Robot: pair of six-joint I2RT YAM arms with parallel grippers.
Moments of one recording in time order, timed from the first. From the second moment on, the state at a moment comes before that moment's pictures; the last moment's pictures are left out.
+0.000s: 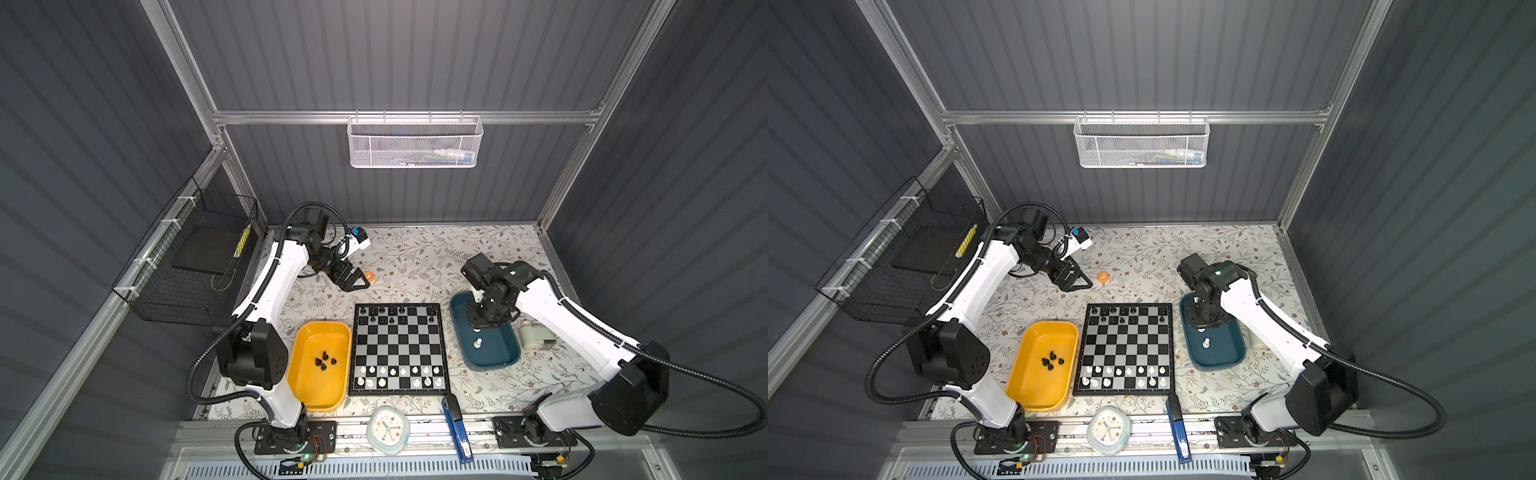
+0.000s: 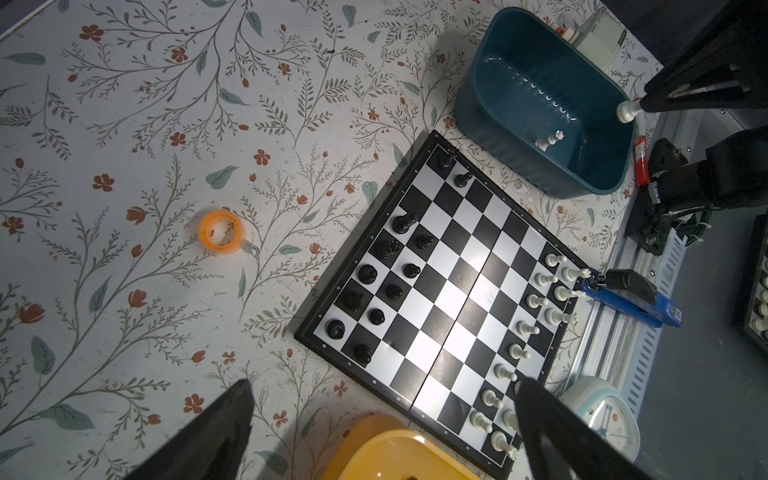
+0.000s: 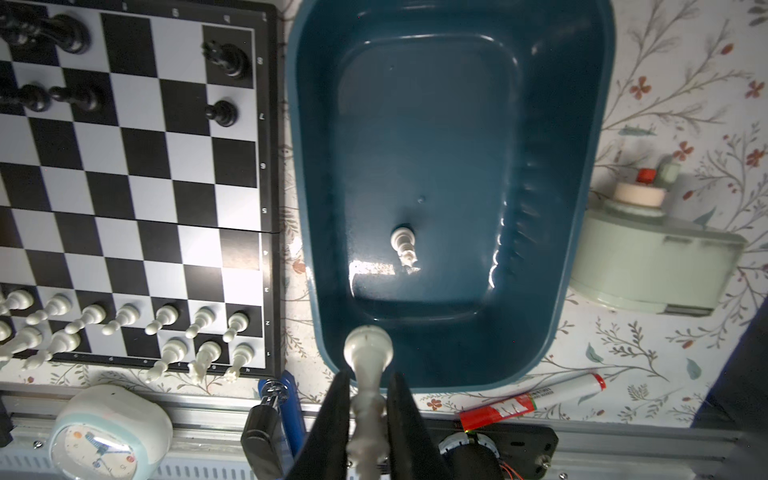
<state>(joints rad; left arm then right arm) -0.21 1.72 1.71 -1.24 0.60 0.65 0.59 1.45 1.32 -1.30 0.07 0.46</state>
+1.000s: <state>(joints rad) -0.16 1.57 1.55 -1.00 0.51 0.46 1.03 1.68 1.44 -1.21 0.02 0.61</state>
